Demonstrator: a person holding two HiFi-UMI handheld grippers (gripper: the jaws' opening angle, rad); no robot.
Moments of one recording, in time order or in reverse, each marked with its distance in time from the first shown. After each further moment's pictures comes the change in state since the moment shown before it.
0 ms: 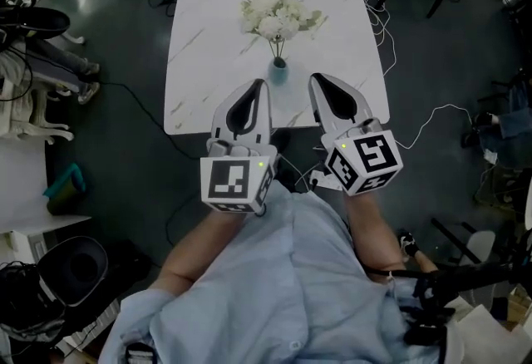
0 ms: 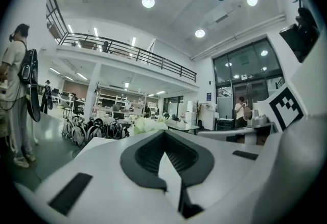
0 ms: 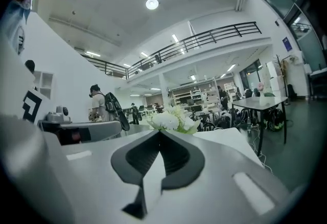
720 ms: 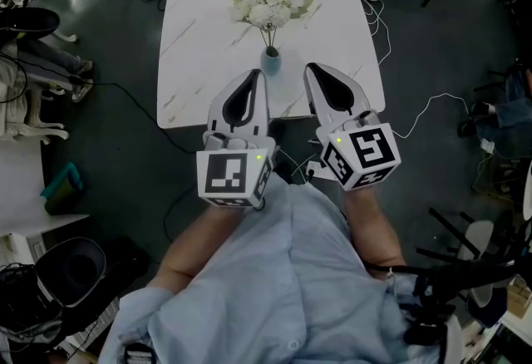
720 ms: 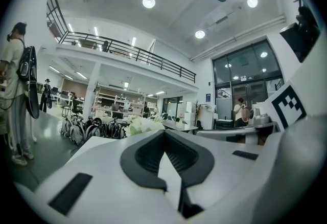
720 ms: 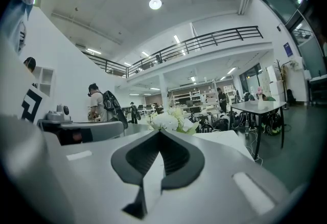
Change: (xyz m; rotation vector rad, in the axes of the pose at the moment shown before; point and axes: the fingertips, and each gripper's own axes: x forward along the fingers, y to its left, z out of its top) left arm -0.010 -0.011 -0.006 -0.010 -0.007 -0.013; right arm -0.014 0.008 -0.004 -0.039 -0.005 -0.018
